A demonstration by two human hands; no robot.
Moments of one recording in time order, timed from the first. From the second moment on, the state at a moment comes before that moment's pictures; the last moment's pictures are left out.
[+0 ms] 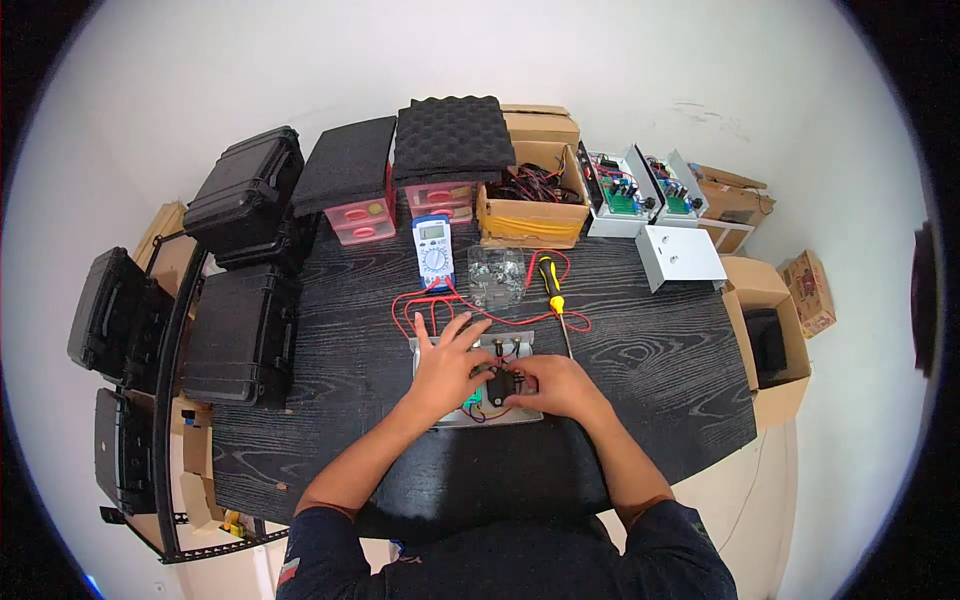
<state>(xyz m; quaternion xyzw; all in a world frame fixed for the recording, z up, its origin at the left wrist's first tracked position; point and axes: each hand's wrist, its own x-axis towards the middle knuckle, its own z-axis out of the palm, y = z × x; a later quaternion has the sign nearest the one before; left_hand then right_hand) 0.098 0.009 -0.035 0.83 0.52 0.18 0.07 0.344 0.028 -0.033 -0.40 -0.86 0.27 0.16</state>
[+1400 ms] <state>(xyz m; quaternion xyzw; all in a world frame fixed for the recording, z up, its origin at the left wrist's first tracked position) 0.085 0.021 -0.074 0.73 0.24 0.60 0.23 0.308 0.012 -0.063 -0.22 -0.85 0.28 0.39</state>
